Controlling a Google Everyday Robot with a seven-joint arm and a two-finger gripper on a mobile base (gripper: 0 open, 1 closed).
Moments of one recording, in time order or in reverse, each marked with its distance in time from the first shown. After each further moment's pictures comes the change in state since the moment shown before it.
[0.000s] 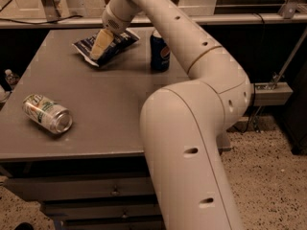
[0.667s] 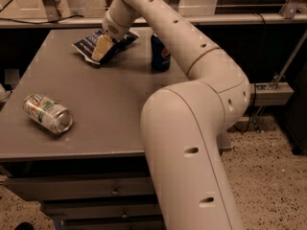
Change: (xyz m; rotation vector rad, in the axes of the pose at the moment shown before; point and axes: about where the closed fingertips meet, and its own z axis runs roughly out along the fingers) arm 0.012 0.007 0.017 -0.022 0.021 0.014
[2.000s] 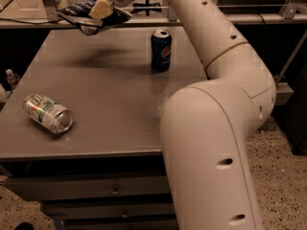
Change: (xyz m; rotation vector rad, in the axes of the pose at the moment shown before) arm -0.073 -0.014 -0.103 0.100 -0.259 -0.077
